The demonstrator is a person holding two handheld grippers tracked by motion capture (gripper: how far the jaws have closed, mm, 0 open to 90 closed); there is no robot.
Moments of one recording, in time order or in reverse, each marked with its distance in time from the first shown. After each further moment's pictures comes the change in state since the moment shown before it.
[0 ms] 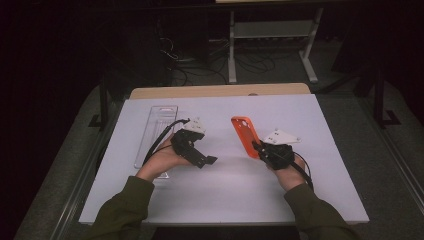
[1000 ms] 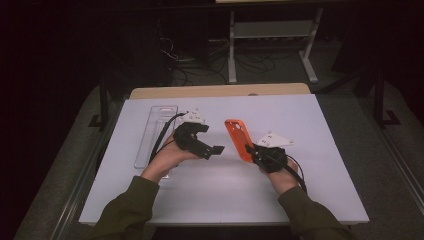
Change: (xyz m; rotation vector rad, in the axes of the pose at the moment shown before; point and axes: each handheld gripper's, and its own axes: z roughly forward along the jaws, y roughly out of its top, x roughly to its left) left arm -0.003 0.019 -0.004 -0.183 0.006 -0.115; right arm 0.019 0.000 0.007 0.005 0.038 0.026
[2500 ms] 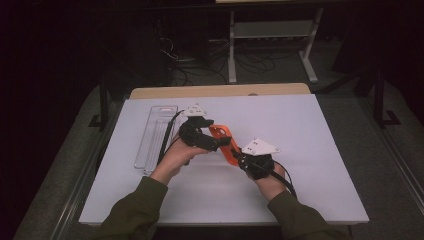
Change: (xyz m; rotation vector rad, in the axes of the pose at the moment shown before) left arm 0.000 0.008 0.012 -0.128 -0.004 -0.103; right arm 0.036 0.006 0.006 -0.053 0.049 -0.064
